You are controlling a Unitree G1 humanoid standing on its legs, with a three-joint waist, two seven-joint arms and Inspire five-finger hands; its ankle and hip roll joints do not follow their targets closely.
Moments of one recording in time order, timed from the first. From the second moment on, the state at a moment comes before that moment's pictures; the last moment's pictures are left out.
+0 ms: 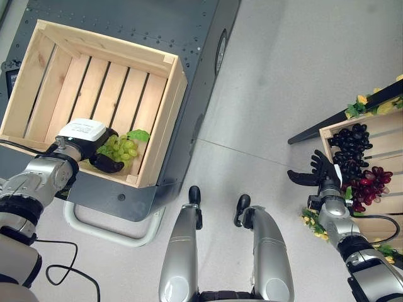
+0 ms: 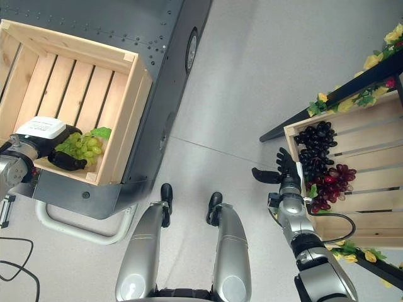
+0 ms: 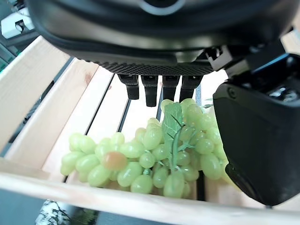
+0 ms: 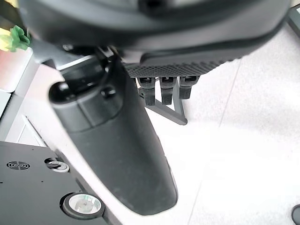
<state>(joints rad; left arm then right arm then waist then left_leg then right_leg) -0.74 1.11 -0.66 0.85 0.66 -0.20 0.11 -0.45 -0.53 0.28 0.86 0.52 -0.23 -0.26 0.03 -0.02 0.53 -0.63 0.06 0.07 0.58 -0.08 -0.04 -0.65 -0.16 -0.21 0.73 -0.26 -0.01</state>
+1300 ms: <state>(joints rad) -0.88 1.01 -0.76 1.06 0.77 -0.20 0.31 -0.55 -0.54 0.29 0.90 0.56 -0.23 -0.25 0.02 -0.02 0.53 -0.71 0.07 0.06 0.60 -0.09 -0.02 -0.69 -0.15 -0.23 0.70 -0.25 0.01</state>
